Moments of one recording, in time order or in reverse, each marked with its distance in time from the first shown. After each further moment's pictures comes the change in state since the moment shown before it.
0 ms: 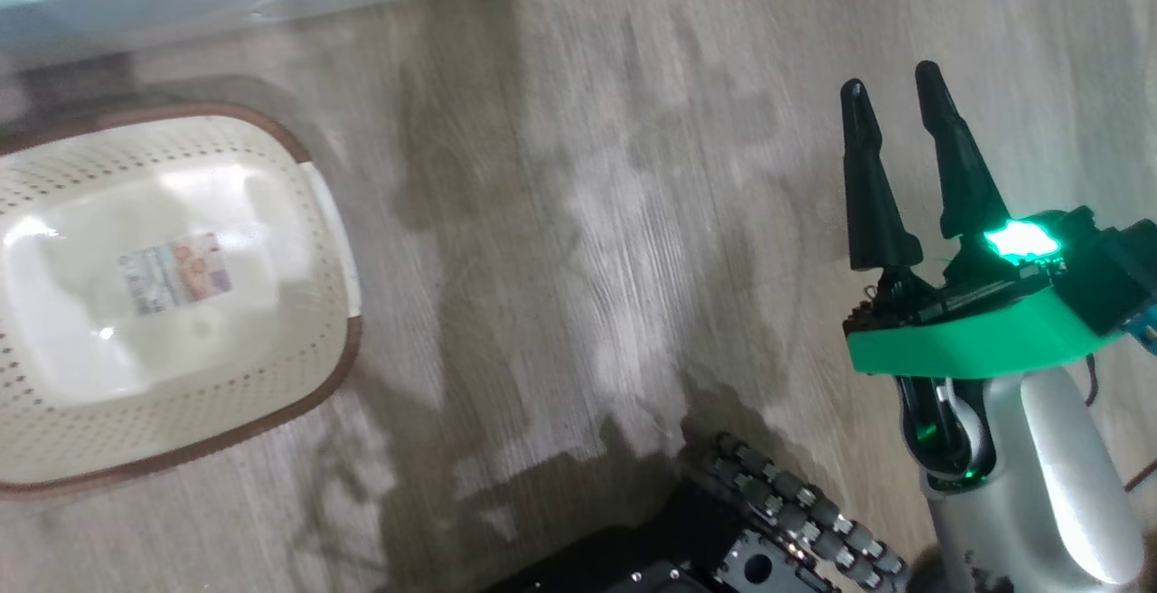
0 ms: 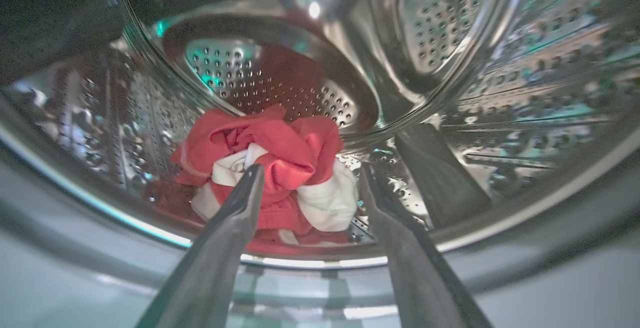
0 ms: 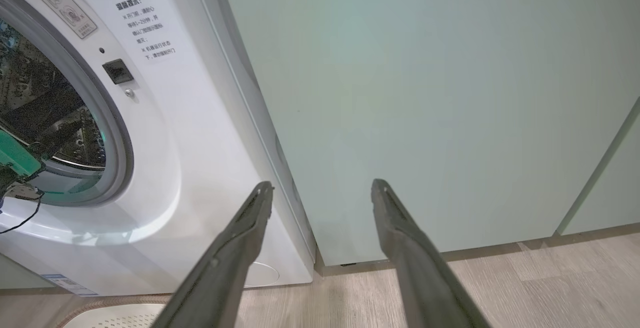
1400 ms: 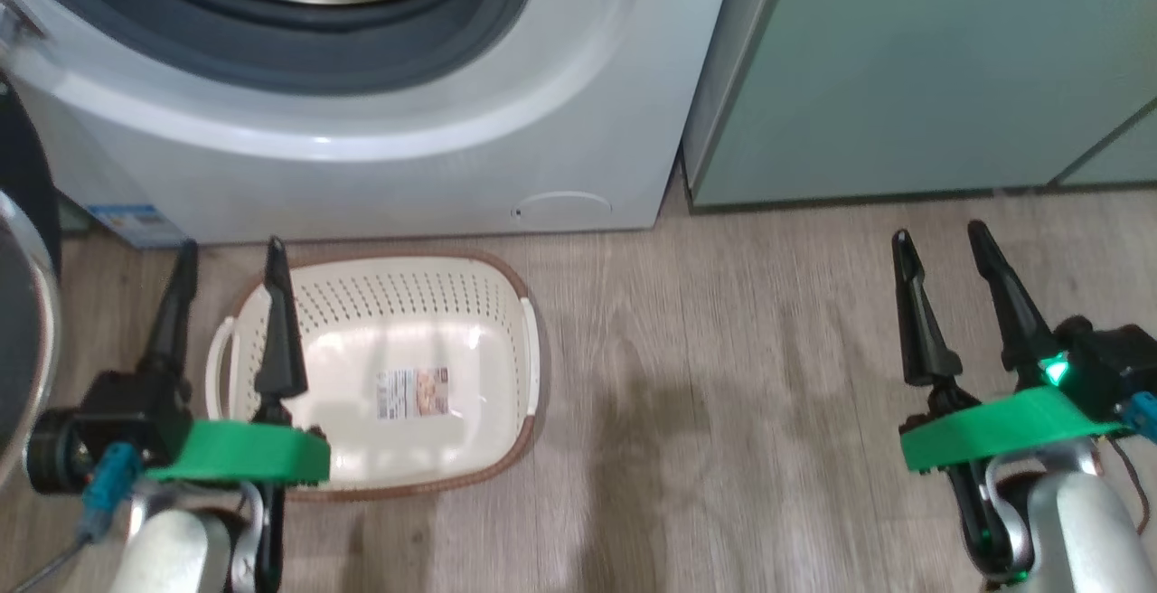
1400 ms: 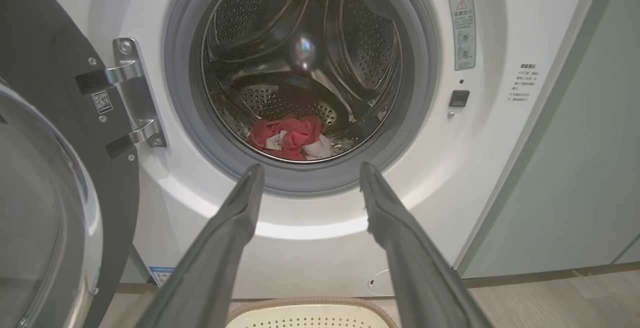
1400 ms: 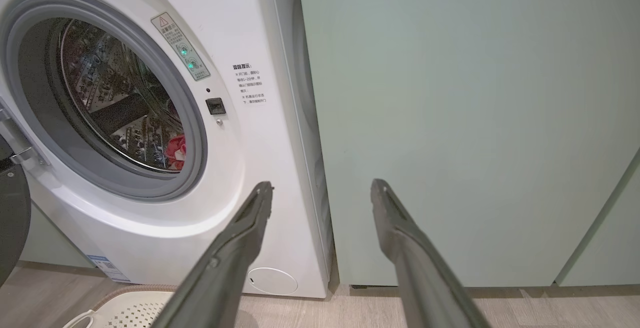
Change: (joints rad) left arm 1.031 -0.208 -0.091 -0.734 0.131 0.127 -0.006; right arm 0.216 -0.001 -0.178 0.051 -0.207 0.000 0.091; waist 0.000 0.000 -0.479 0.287
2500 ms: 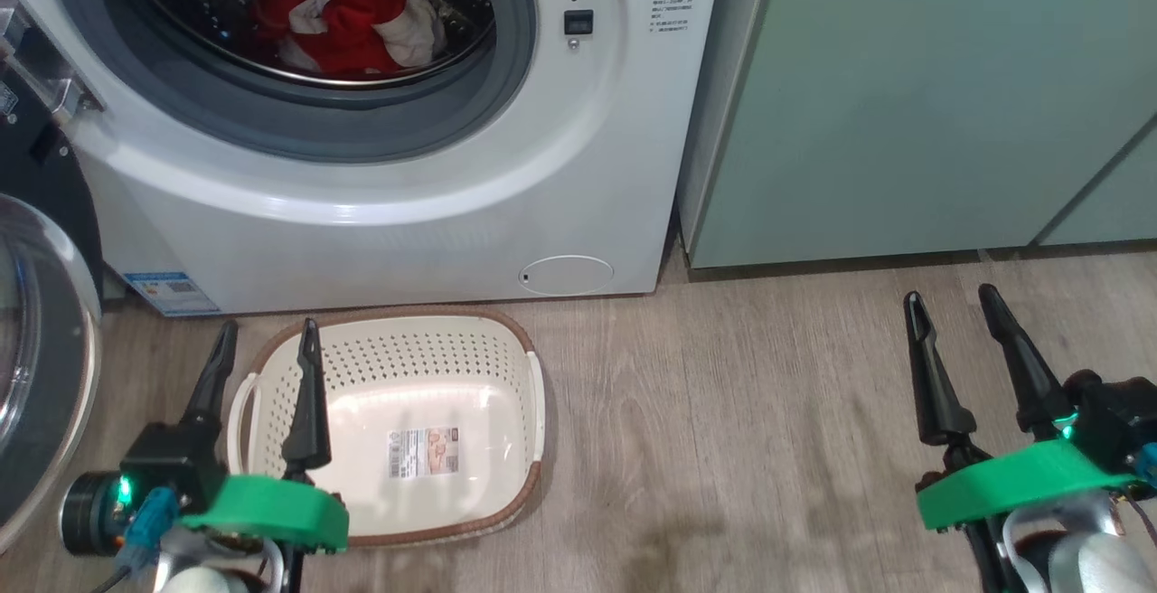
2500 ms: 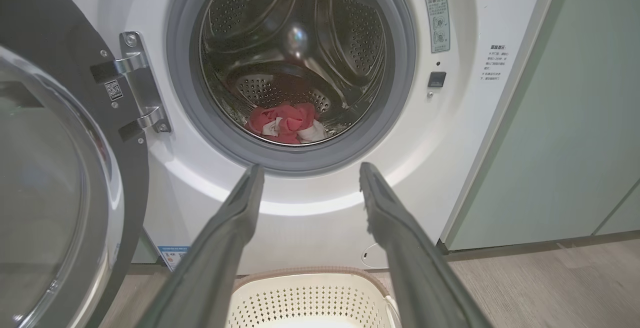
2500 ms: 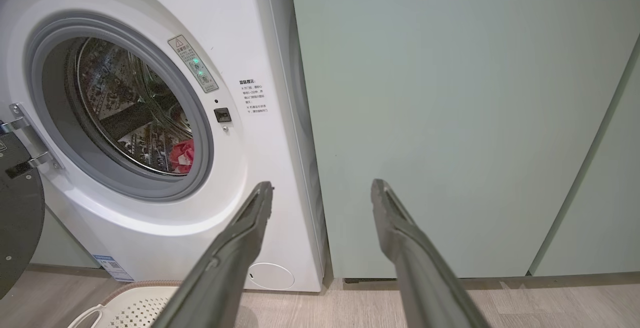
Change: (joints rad) left arm 0.099 0.005 -0.035 0.034 -0.002 0.003 0.028; right arm 0.131 0.001 -0.028 -0.081 -0.002 0.000 0.066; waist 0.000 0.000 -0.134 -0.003
